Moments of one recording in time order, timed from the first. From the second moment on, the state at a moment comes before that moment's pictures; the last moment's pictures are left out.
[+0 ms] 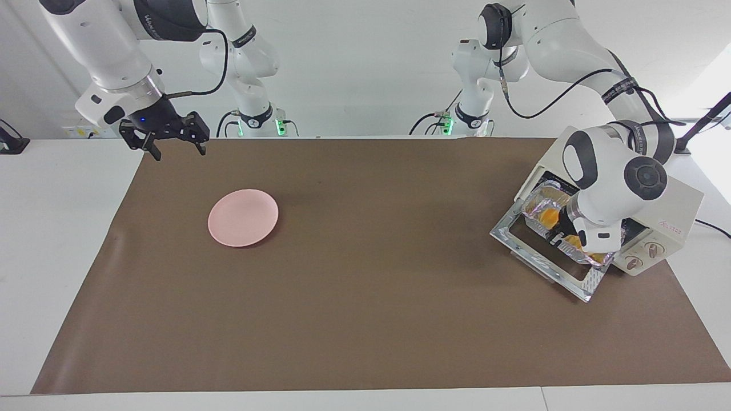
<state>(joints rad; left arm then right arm) -0.44 0.47 0.50 -1.49 -0.12 1.67 -0.62 -0.11 -0.04 0.08 -1.65 0.01 1.53 -0.14</state>
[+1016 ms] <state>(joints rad) -0.41 0.44 0.55 -1.57 -0.12 1.64 -0.62 -0.11 -0.04 0.08 -1.65 0.01 1.53 -0.14</state>
